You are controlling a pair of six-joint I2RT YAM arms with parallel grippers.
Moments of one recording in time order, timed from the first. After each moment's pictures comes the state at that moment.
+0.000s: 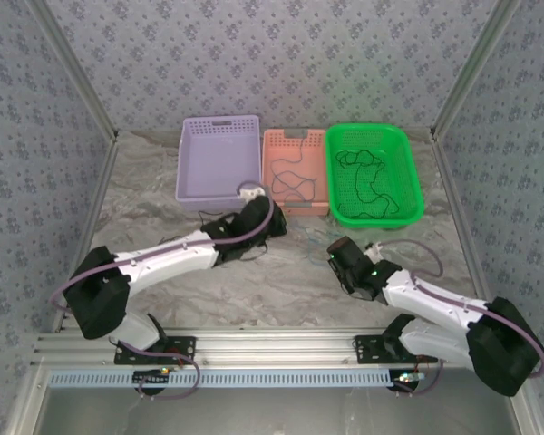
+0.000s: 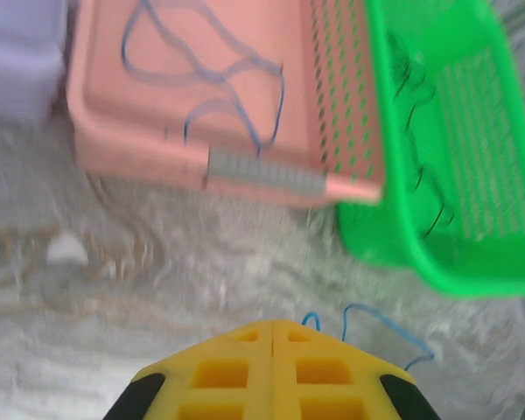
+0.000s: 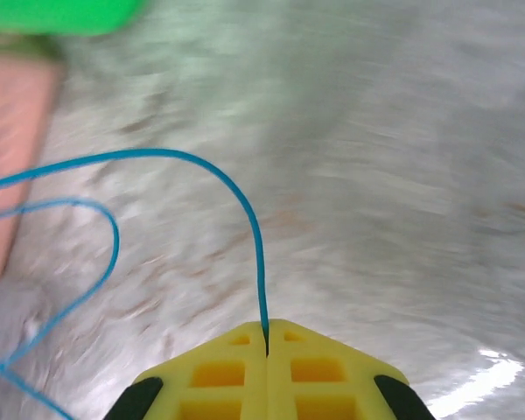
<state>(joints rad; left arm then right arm) -0.91 1.49 1.05 -0.18 -0.24 -0.96 0.73 1.04 0.46 -0.39 0.30 1.55</state>
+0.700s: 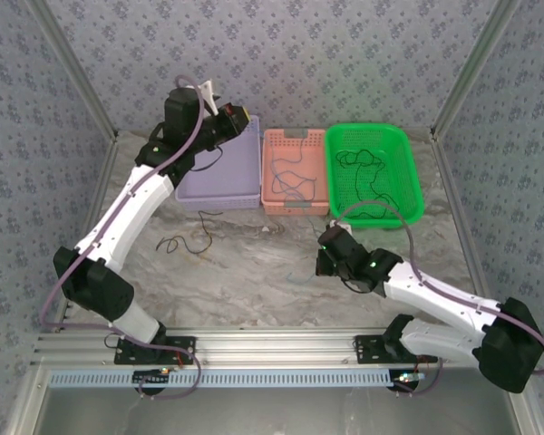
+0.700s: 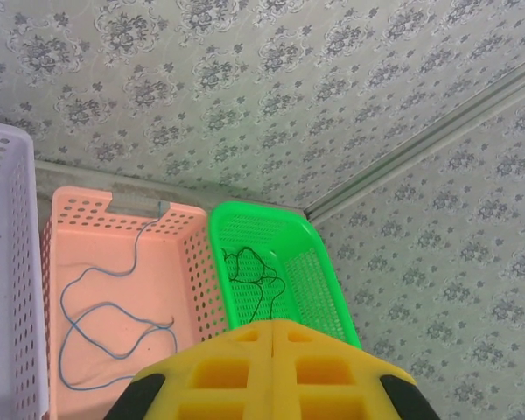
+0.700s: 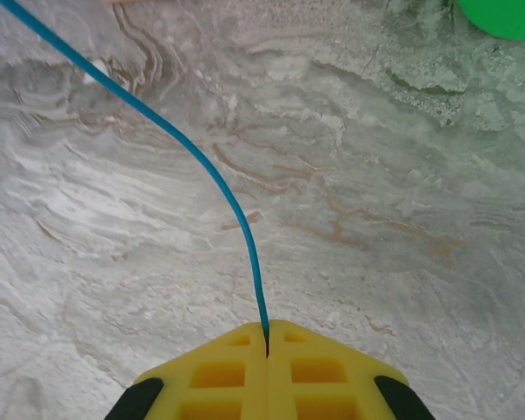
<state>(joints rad) -0.44 1.58 1.68 -0.36 0.24 -0.72 0.83 1.06 0.65 -0.55 0.21 0.71</state>
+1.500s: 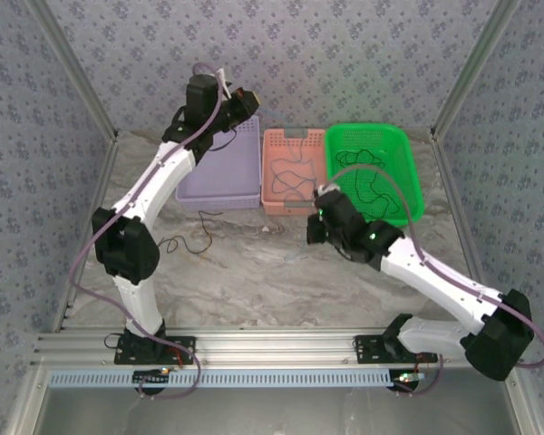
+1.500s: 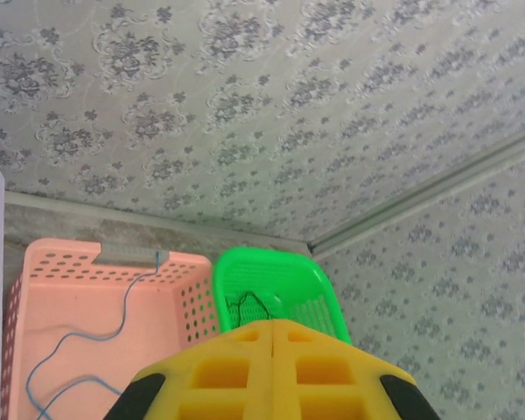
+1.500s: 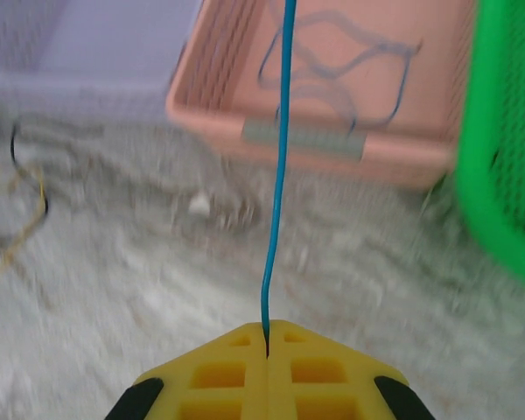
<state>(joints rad) -0.41 1.90 1.87 -0.20 0.26 -0.79 0.72 1.19 1.00 -0.55 0.20 0.47</state>
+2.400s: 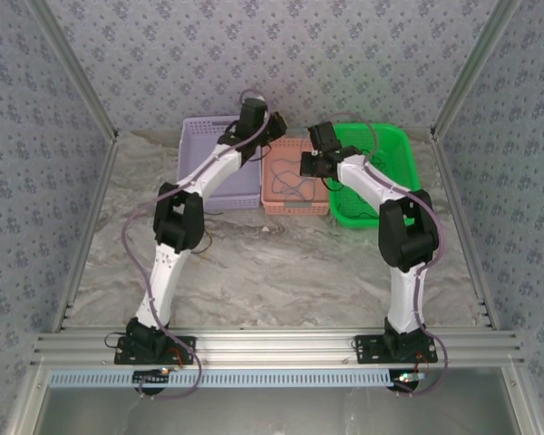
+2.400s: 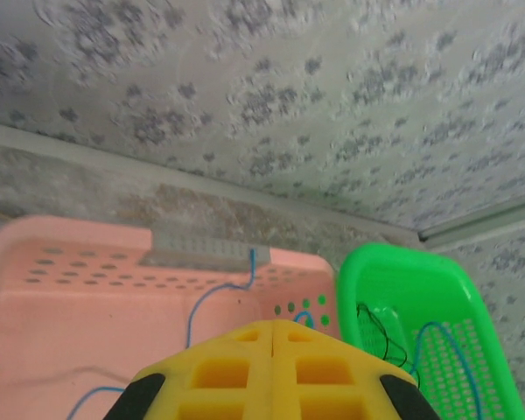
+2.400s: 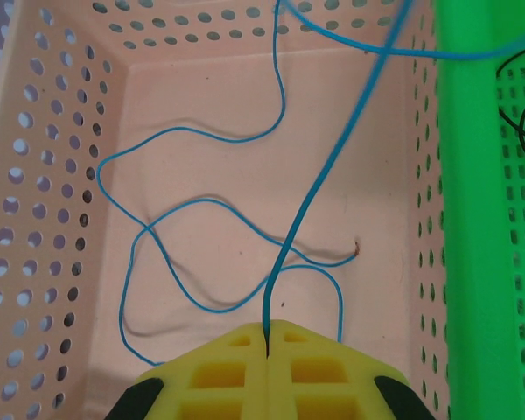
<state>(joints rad) -0.50 2.44 2.26 -0.23 0.11 -0.77 0.39 2.02 1.66 -0.52 0.06 0.38</state>
